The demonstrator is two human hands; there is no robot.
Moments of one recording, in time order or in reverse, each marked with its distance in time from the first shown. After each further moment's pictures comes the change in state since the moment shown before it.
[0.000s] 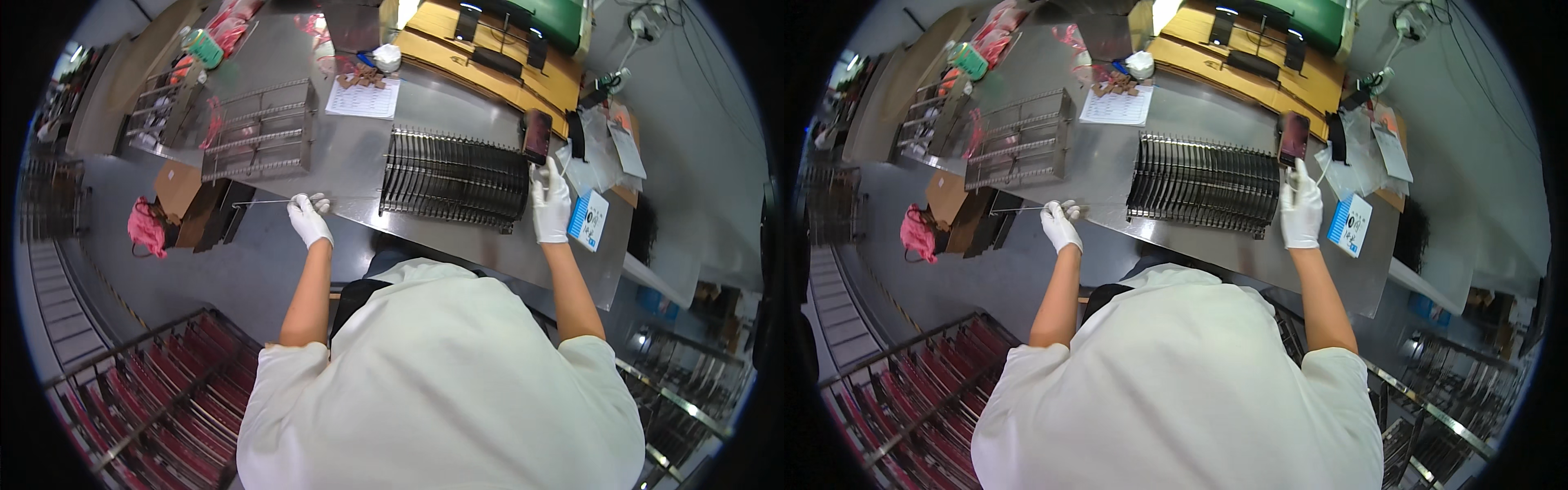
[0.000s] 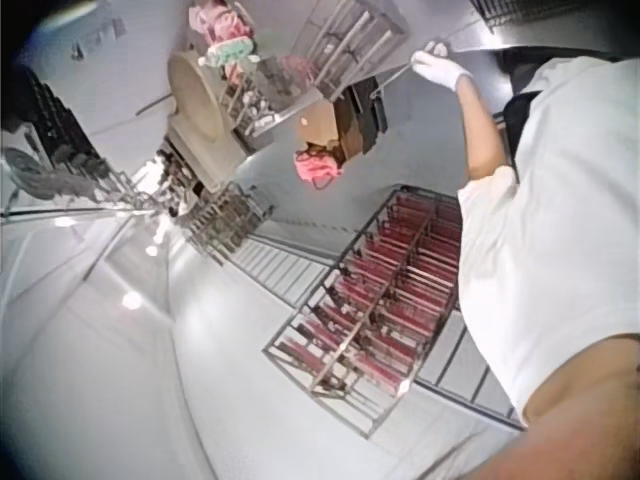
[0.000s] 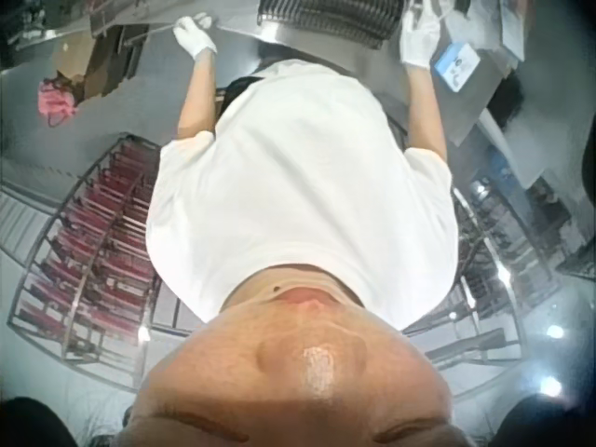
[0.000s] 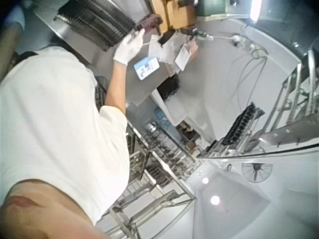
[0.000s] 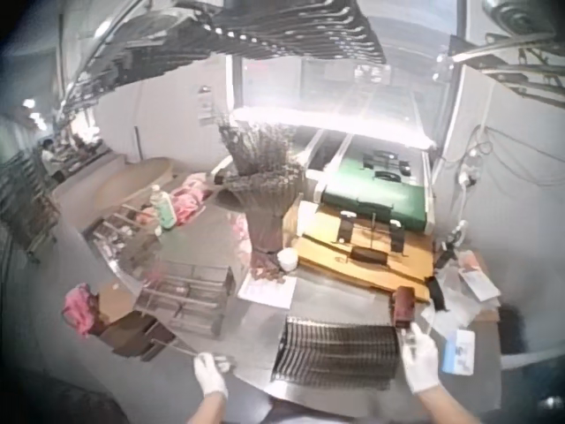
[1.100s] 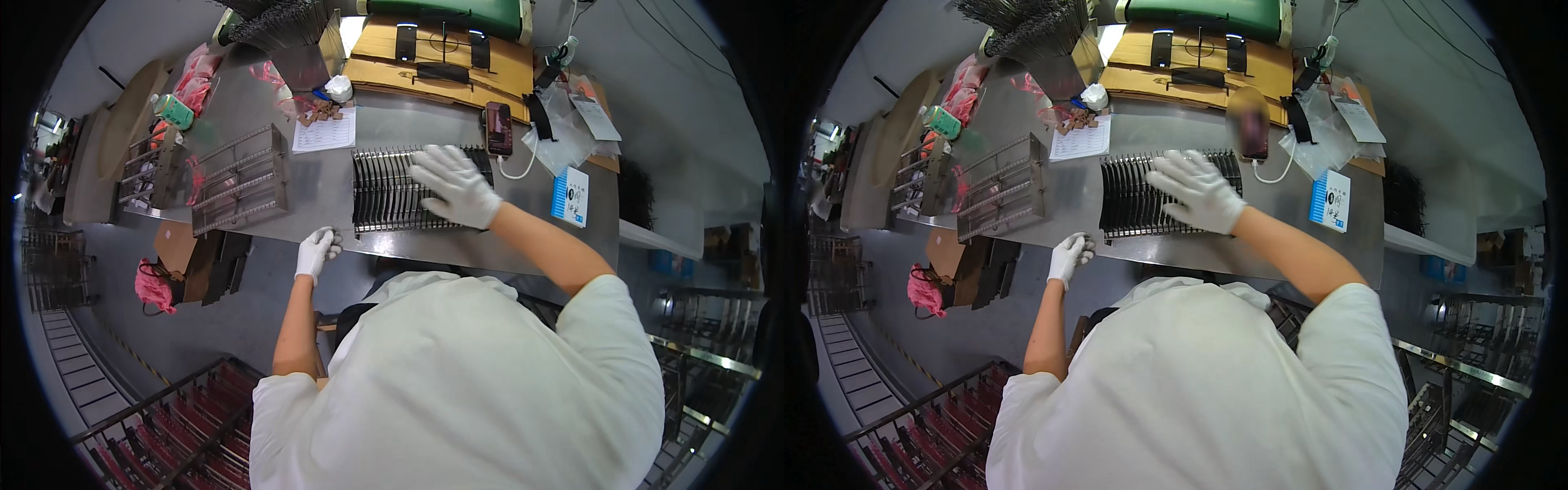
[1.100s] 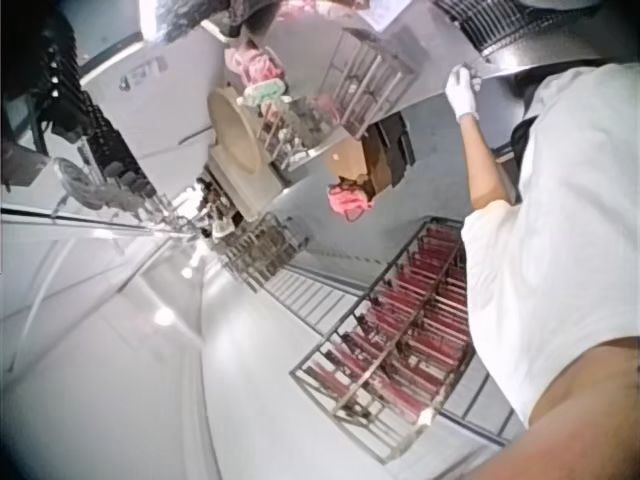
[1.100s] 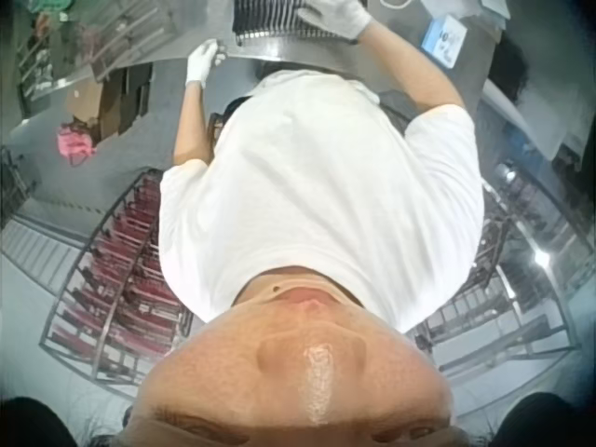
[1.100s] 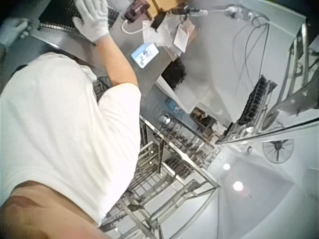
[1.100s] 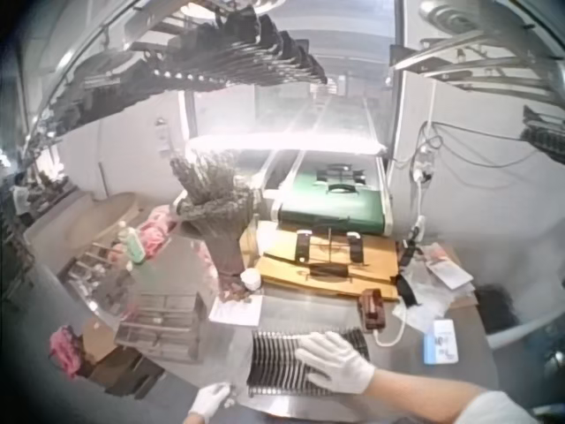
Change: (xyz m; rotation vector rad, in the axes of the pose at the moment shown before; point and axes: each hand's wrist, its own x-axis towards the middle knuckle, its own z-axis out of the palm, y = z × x) left_hand 0.004 -0.009 -0.008 0.520 -0.759 -0.254; right_hand 0.032 -0.088 0.006 0.081 -0.119 -0.816
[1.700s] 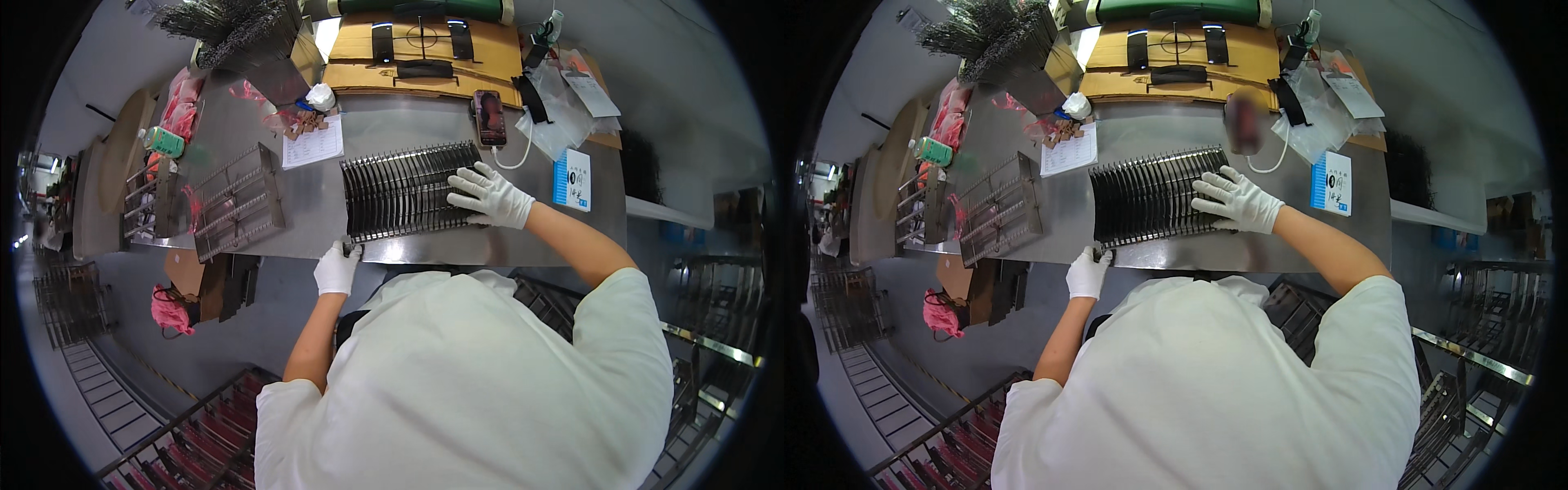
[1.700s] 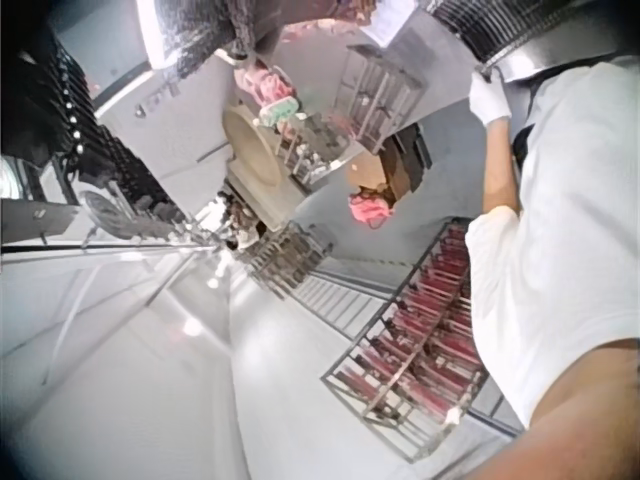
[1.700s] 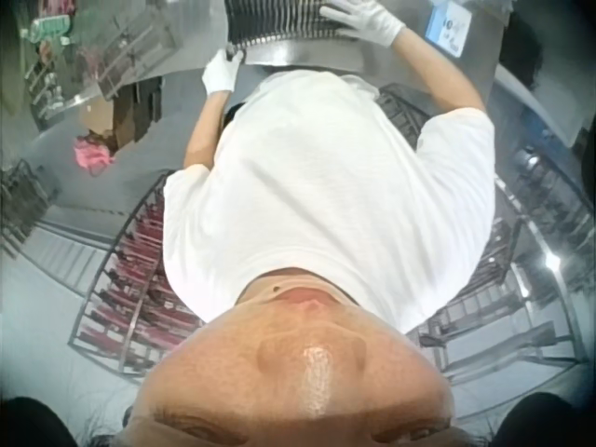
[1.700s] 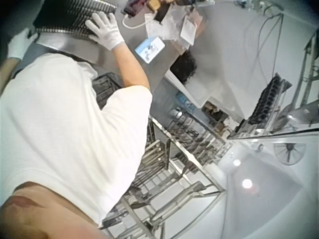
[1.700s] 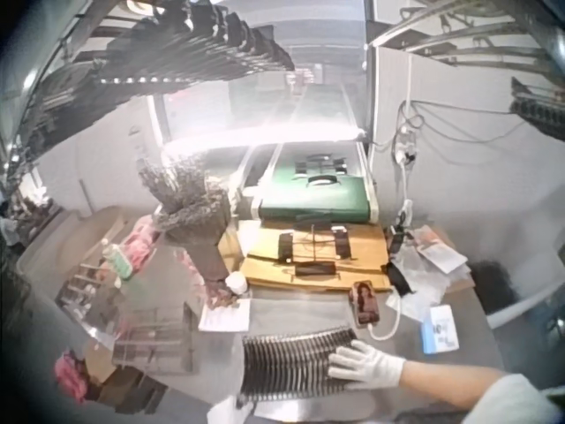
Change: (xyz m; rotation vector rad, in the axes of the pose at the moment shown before) left_hand -0.035 0.049 0.077 1.177 0.256 0.168; right_hand -0.108 0.063 0.004 -0.056 -0.381 -0.062
